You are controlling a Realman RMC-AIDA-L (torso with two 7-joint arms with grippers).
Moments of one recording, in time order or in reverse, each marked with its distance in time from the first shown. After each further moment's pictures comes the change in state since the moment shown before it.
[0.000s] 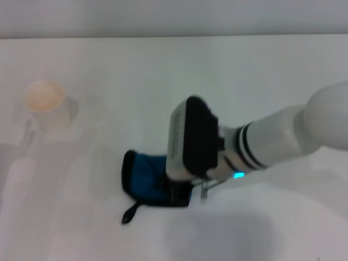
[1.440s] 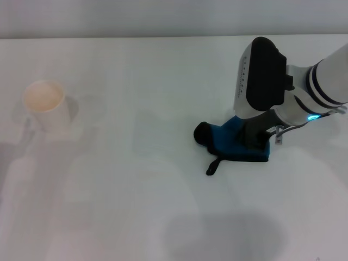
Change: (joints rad) left arm 0.000 0.000 0.000 0.012 -0.001 0.002 0.000; right arm 0.005 -0.008 0.481 -0.041 -0.431 -0.408 -0.035
